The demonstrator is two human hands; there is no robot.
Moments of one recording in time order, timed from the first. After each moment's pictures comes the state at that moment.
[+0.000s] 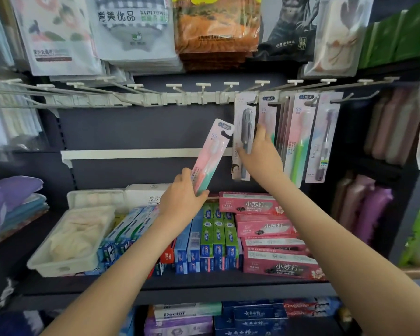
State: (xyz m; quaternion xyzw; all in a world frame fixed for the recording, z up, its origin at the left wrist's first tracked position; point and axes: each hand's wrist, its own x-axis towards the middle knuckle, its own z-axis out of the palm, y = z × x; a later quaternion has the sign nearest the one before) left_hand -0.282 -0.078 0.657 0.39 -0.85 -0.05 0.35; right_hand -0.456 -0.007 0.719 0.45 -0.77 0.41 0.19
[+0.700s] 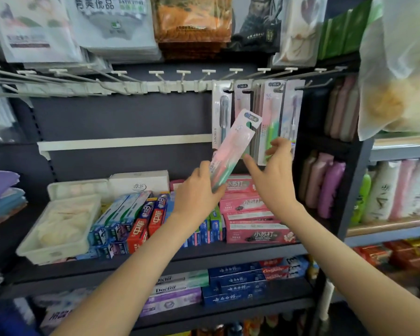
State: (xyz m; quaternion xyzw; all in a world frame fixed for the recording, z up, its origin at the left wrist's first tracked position) left_hand -0.285 0.002 0.643 0.26 -0.88 -0.03 0.39; right_hand -0.400 0.109 0.667 0.41 -0.68 0.56 0.24
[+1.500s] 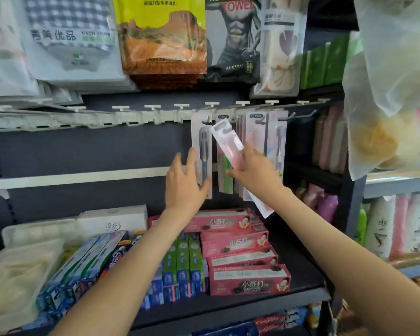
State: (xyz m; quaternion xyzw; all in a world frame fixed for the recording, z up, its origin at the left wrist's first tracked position) left_hand -0.389 -0.073 0.685 0.26 -0.86 -0.04 0.45; right_hand -0.498 0.061 0.733 0.46 -0.80 0.35 0.17
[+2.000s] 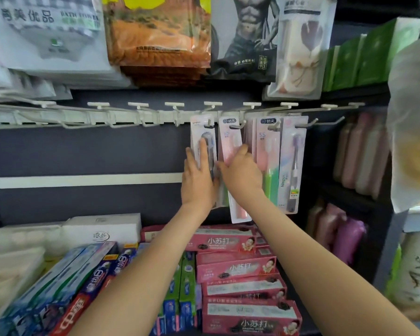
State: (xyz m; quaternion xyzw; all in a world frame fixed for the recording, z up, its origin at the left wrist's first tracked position) left_hand -0.476 -0.108 0.692 0.28 -0.83 -0.07 0.48; right_hand -0.530 -0.024 0.741 0.37 -0.84 0.35 0.17
